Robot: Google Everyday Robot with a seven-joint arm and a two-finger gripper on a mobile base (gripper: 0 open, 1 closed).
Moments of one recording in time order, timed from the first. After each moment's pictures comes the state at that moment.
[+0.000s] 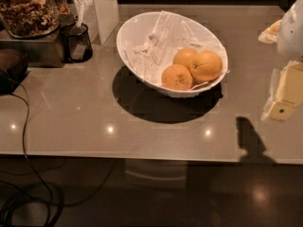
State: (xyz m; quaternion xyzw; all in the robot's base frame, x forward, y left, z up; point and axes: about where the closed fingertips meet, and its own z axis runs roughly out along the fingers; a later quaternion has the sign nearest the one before) arm 0.438 -0.217 0.976 -0.60 0.78 -0.03 0.16
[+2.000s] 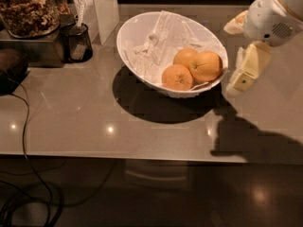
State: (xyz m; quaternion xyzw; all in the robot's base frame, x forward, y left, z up) arm 0.518 -0.177 0.962 -0.63 0.74 0.07 0.23
